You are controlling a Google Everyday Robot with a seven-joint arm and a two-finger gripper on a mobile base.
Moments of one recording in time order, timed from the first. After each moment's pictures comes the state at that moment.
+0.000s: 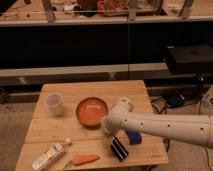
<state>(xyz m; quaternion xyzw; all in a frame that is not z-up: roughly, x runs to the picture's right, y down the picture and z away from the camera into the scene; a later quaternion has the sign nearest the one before) -0.025 0.243 0.749 -0.29 -0.14 -0.02 0.95</state>
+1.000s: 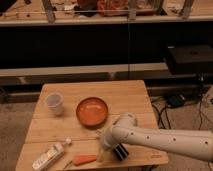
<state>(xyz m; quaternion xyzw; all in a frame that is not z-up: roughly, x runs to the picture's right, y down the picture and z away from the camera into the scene) -0.043 0.296 0.749 -0.32 -0.25 0.07 0.91</state>
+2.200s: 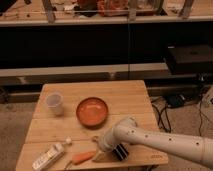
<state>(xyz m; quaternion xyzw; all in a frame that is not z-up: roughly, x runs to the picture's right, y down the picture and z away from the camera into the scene) -0.058 0.317 0.769 -0.34 -0.30 0.09 0.88</state>
